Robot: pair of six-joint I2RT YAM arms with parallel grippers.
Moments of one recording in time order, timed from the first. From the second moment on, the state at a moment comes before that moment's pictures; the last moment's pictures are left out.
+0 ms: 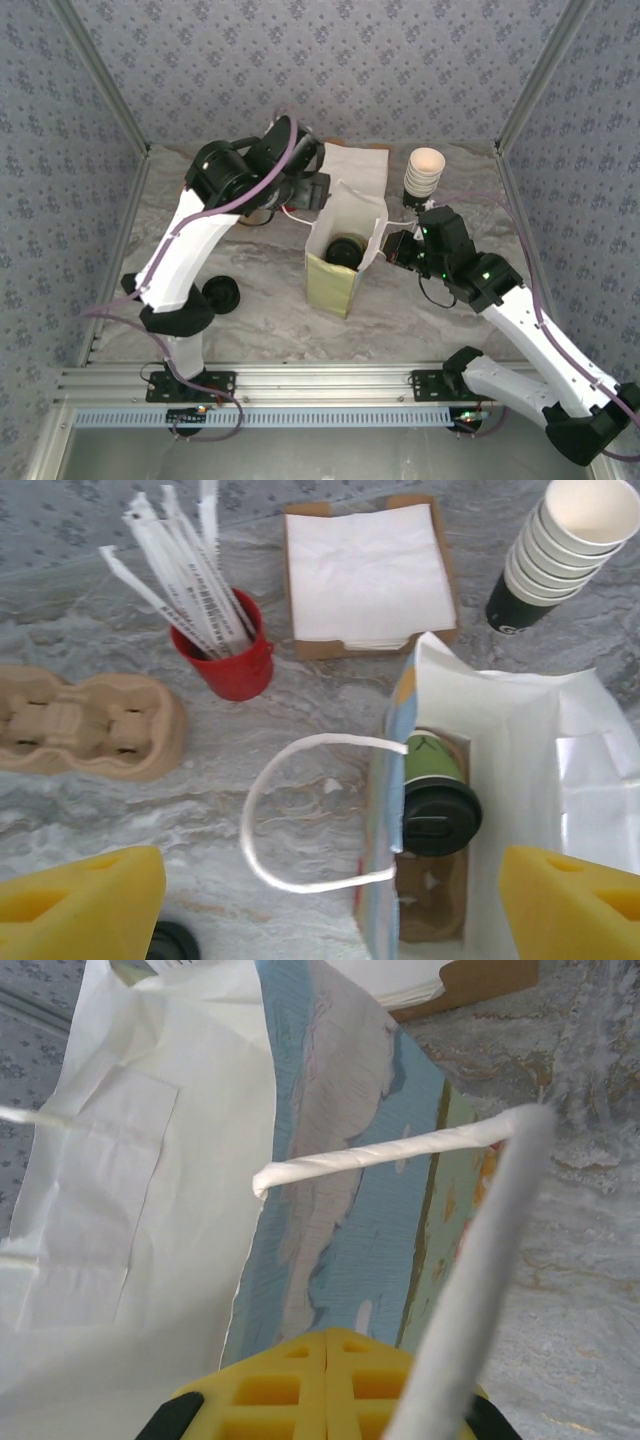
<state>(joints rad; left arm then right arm) -0.95 1.85 2.64 -1.69 -0.44 -0.52 0.58 0.92 1.01 -0.75 -0.05 0.84</state>
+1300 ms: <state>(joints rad) -0.20 1.53 1.27 -0.32 0.10 -0.41 0.48 1.03 1.12 -0.77 -0.19 0.73</state>
